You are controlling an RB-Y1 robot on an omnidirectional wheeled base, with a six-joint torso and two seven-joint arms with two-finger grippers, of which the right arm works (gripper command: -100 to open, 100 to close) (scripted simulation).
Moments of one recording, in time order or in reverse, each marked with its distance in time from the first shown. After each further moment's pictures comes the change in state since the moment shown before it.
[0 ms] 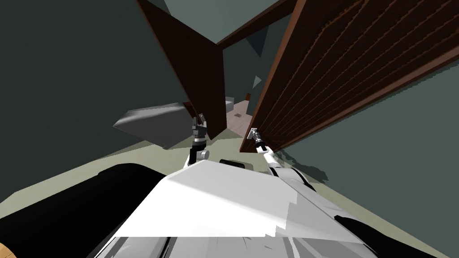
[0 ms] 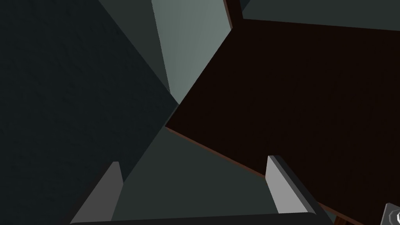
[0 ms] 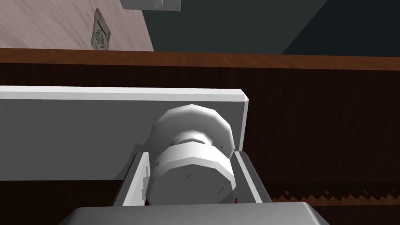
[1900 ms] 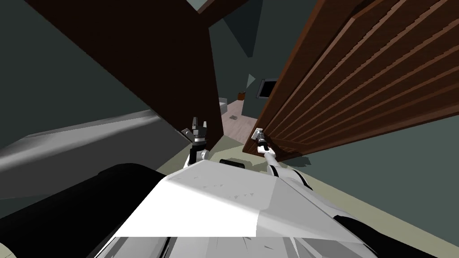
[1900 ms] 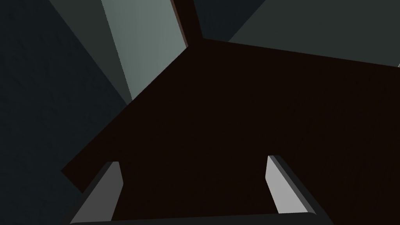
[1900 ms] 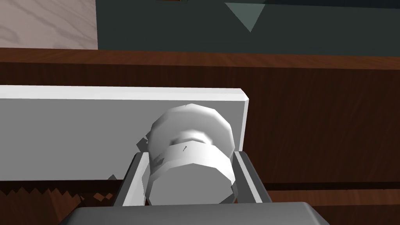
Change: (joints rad) arm -0.009 0.039 -0.200 0.021 -0.074 0.044 0.181
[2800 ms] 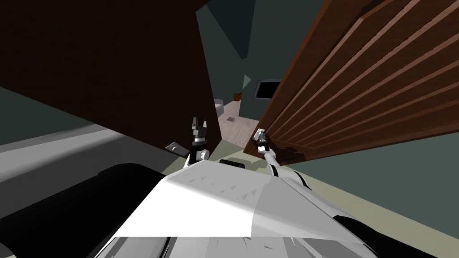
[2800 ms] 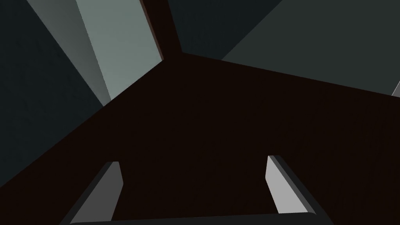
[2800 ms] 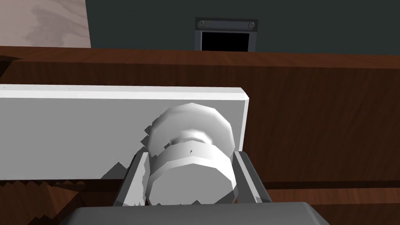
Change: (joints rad) arm 0.000 0.017 -0.082 0.014 -0.025 0.007 0.076
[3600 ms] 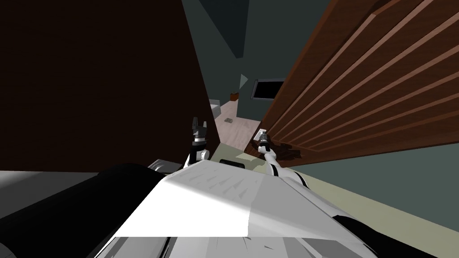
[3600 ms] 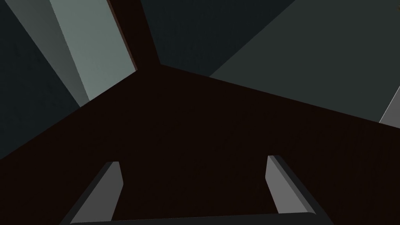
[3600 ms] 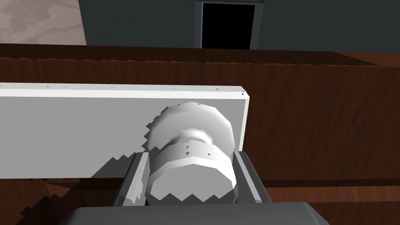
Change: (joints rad) arm -0.004 0.010 -0.062 0.006 -0.019 -0.001 0.053
